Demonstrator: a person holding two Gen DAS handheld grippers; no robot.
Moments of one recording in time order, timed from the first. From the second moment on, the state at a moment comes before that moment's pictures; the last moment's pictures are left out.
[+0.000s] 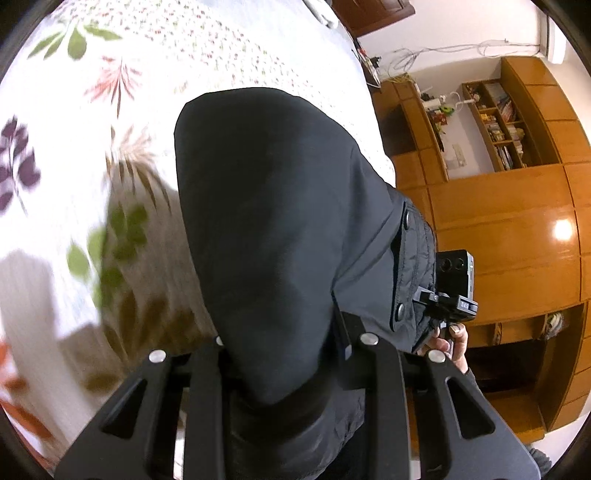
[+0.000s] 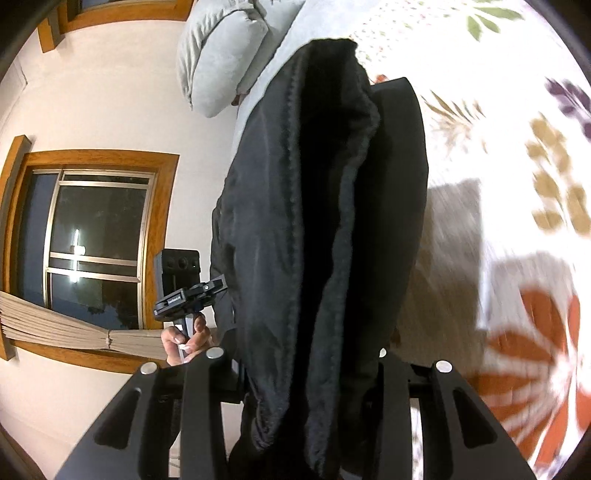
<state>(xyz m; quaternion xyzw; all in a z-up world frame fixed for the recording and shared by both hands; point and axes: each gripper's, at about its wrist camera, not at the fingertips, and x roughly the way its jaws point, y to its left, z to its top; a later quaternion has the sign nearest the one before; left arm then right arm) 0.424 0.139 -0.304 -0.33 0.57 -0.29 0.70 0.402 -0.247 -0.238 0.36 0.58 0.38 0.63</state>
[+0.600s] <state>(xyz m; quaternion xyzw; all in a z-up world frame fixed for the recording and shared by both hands) 0.533 0.200 -0.384 -0.35 0.60 -0.24 0.68 0.532 -0.187 -0.322 0.33 0.63 0.35 0.61</state>
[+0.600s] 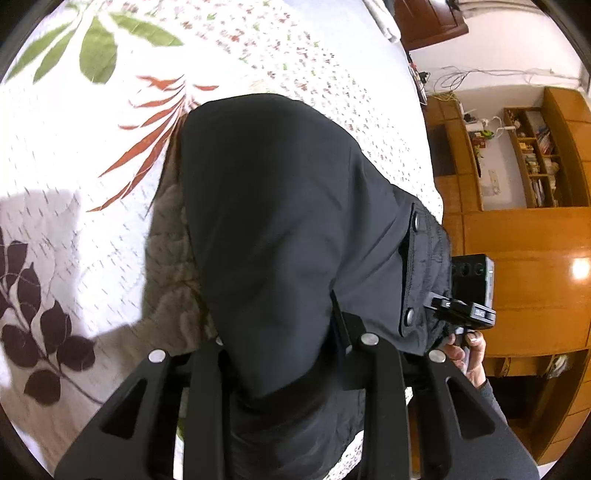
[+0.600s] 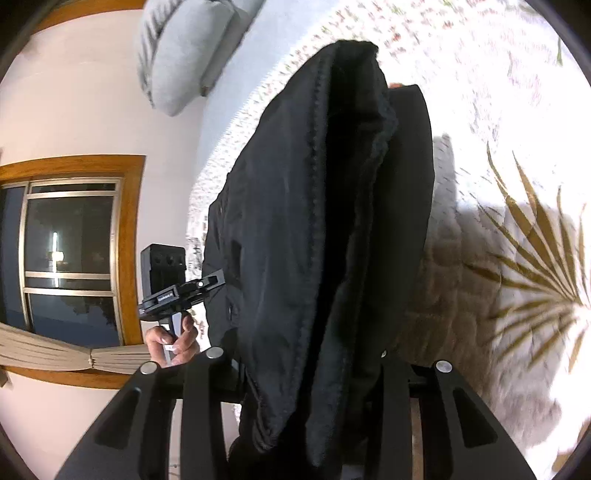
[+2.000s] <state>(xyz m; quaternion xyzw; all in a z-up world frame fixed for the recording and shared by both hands) 0.425 0.228 -0.316 -0.30 0.51 -0.11 0.80 0.450 -0.237 -0.274 0.30 0.57 0.25 0.72</state>
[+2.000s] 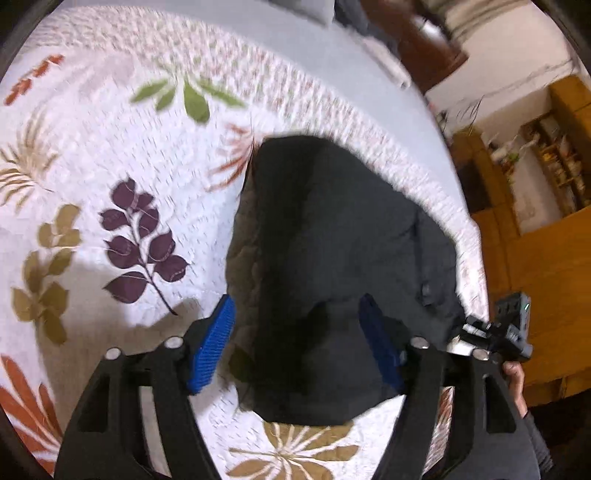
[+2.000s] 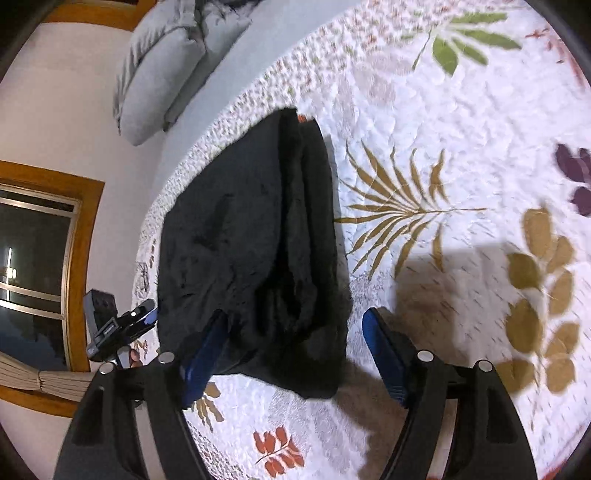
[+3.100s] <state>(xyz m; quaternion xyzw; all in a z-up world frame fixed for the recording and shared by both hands) 0.058 0.101 -0.079 -0.15 0.35 -0.02 0.93 0.076 -0.250 -0.067 0.20 0.44 0.18 0.86</state>
